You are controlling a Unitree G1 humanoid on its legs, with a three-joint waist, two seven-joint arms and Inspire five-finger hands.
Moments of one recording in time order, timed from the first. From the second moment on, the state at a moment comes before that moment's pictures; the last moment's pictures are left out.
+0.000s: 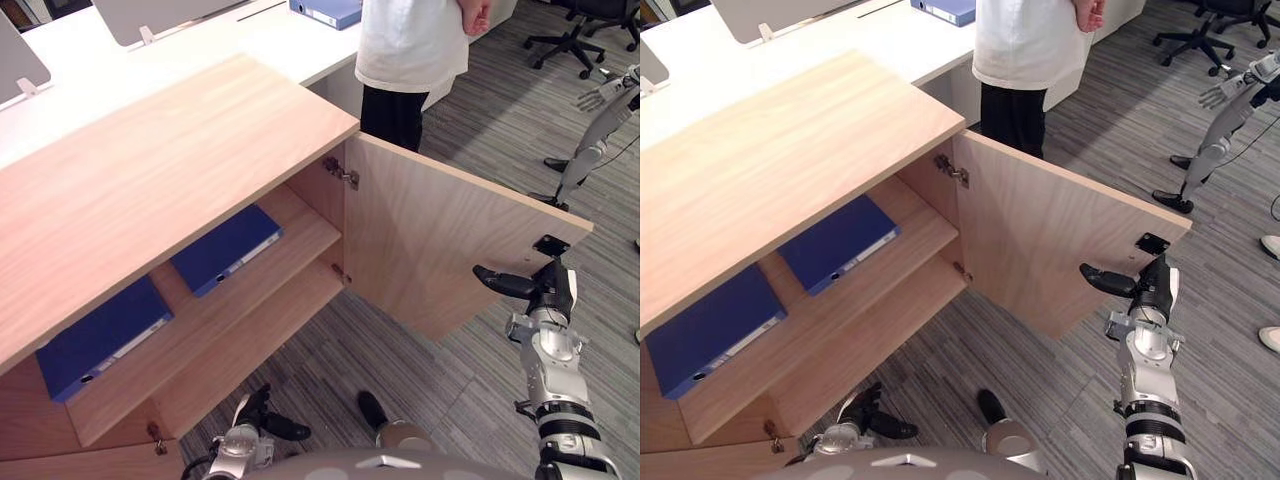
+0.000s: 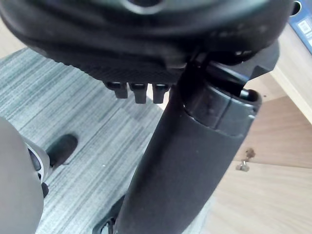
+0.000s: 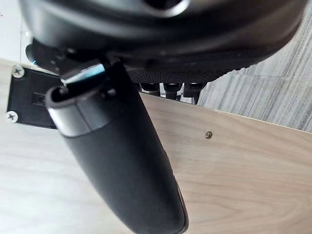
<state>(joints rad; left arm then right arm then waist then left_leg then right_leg) 0.06 0.06 0.02 1.04 0.13 -0.05 0.06 -0.11 -0.36 -0.28 0.49 0.21 -0.09 -0.18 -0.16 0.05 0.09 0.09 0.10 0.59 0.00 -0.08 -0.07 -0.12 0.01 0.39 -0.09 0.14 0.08</state>
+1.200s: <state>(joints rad) 0.04 0.08 -0.11 1.05 0.21 -0.05 0.08 0.73 -0.16 0.22 -0.25 0.12 -0.09 0.04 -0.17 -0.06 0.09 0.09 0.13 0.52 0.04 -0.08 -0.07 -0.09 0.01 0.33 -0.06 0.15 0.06</state>
